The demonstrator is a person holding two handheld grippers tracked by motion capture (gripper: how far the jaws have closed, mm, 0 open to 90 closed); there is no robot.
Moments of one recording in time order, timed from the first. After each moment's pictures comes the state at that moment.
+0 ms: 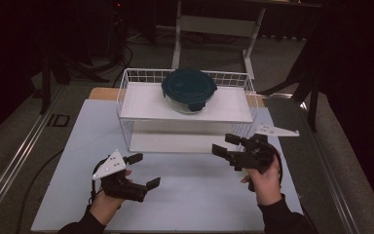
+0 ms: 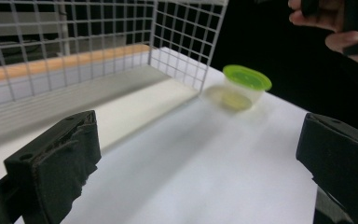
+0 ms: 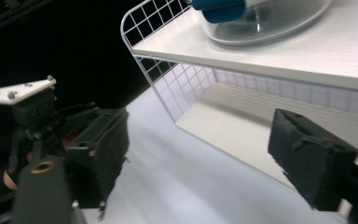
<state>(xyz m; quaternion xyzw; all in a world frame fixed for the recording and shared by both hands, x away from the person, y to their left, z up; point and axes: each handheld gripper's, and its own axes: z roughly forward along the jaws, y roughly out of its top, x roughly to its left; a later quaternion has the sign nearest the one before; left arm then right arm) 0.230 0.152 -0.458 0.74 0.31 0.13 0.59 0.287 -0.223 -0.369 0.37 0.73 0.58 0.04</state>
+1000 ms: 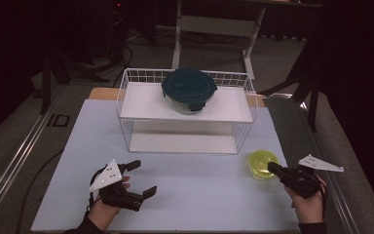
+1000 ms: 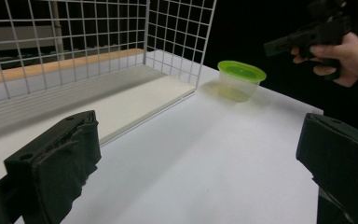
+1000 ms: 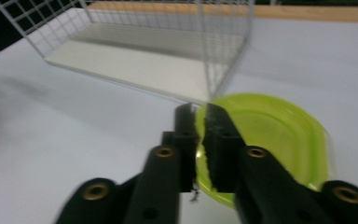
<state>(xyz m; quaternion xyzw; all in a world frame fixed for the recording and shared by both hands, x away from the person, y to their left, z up) 0.222 0.162 -0.482 0.73 0.29 0.14 0.61 0.265 -0.365 -0.452 0.46 0.73 0.47 0.16</state>
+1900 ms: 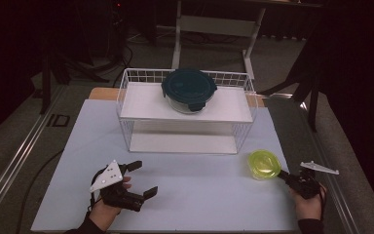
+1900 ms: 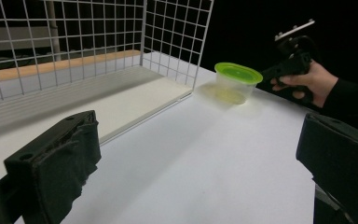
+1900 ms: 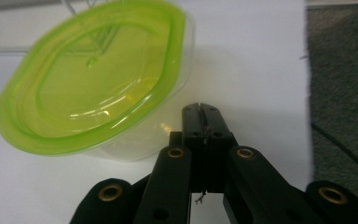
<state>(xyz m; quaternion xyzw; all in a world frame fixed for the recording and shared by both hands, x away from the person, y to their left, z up) 0.222 0.160 -0.484 0.72 0.29 0.13 0.61 0.289 -0.412 -0.520 0.57 0.70 0.40 0.15</state>
